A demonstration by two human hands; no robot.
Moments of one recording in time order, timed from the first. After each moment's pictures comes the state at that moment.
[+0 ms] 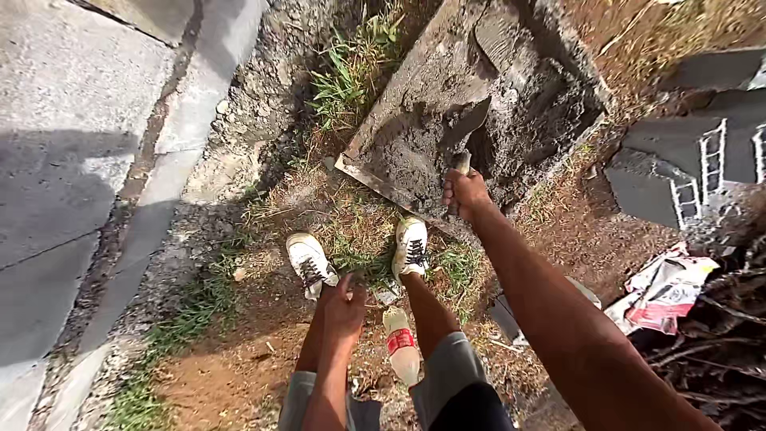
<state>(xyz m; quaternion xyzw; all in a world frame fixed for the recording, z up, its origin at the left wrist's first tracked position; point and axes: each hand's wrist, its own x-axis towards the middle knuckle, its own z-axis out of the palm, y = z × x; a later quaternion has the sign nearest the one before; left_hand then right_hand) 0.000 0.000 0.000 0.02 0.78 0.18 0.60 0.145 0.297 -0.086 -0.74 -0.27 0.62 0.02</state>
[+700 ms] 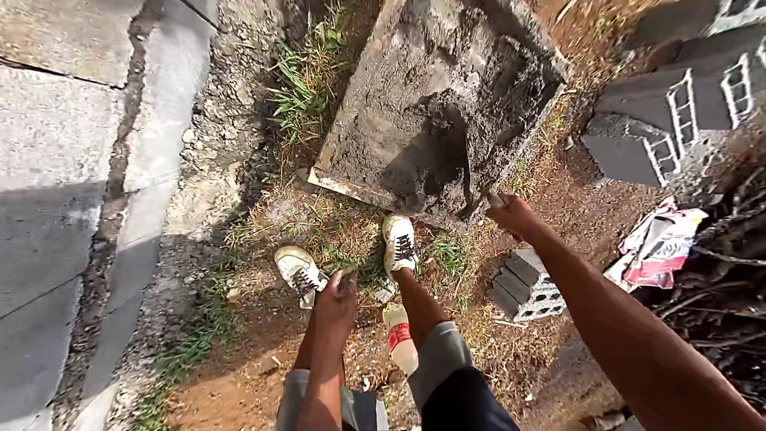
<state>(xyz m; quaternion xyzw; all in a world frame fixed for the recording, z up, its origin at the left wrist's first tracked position) 0.007 0.022 0.005 0.09 0.78 0.12 0.61 0.328 0.304 -0.027 -0.73 -0.44 0.43 -0.30</state>
